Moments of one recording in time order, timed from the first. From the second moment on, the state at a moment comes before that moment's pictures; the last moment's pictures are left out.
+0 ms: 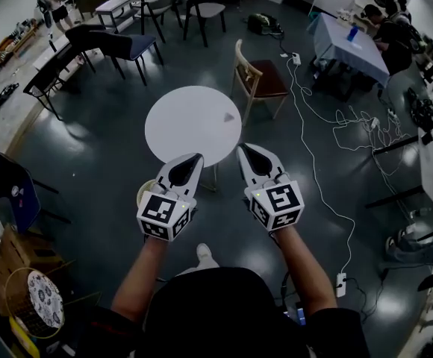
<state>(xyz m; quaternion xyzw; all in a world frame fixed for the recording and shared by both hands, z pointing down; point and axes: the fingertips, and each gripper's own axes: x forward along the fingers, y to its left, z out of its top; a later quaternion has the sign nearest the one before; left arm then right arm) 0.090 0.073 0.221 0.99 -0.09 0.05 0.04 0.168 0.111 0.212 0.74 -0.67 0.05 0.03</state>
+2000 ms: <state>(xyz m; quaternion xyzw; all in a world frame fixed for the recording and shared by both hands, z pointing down) 0.268 -0.095 0.356 0.97 -0.14 0.13 0.12 0.370 -0.075 0.372 0.69 -0.70 0.18 0.10</state>
